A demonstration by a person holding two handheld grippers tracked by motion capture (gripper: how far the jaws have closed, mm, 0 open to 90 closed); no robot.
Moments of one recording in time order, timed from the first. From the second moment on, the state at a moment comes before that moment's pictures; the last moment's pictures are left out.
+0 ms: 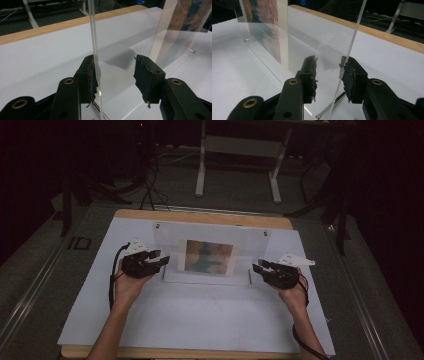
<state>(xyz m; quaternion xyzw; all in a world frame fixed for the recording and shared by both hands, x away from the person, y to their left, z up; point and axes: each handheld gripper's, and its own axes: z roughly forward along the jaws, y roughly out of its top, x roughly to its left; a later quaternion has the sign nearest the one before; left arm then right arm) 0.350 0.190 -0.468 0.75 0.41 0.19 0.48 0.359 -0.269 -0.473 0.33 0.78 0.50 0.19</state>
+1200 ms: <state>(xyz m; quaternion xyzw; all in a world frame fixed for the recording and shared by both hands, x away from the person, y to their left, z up) 0.344 0.234 -0.449 0.72 0.43 0.20 0.51 0.363 -0.302 -0.467 0.35 0.77 0.50 0.18</state>
